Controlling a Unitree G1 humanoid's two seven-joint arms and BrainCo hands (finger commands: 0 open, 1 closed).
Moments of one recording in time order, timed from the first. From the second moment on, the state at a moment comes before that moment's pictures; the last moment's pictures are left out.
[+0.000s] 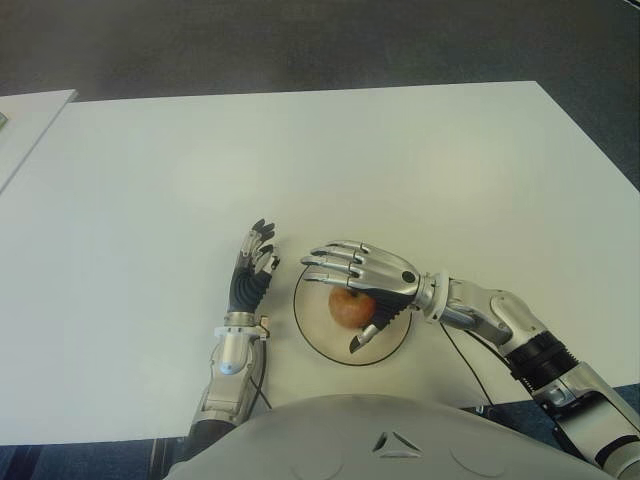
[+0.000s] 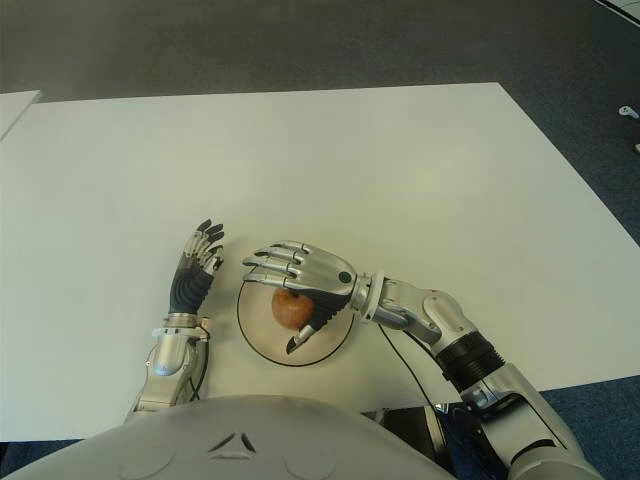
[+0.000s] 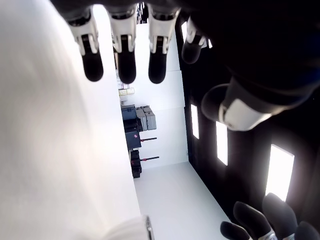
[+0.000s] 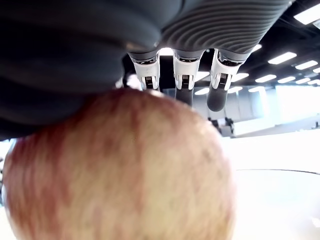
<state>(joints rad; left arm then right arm) 0.32 0.01 -0.08 0.28 0.12 -0.58 0.10 -0.15 -0.59 0.51 0.07 -0.93 -0.82 -0.18</state>
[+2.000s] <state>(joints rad) 0.32 -0.02 -0.04 0.28 0.07 -0.56 0.10 0.16 -0.18 -0.11 0.14 0.25 -0.11 0.21</state>
